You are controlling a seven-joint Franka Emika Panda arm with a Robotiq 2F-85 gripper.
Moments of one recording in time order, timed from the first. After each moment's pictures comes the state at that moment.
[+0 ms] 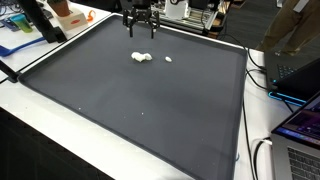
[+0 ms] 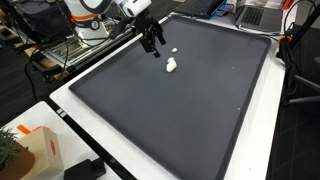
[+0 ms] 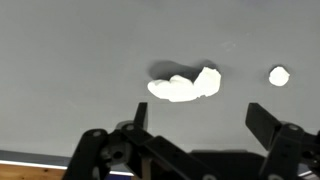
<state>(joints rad) -1.21 0.18 0.95 -2.74 -0.93 3.34 0.27</state>
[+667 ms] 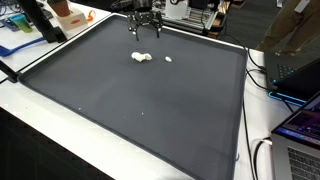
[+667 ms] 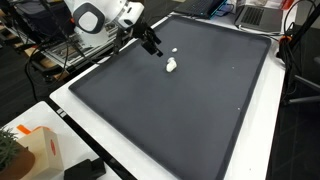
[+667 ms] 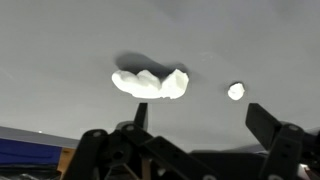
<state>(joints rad) -1.24 0.43 0.80 -2.73 -1.20 3.51 -0.04</state>
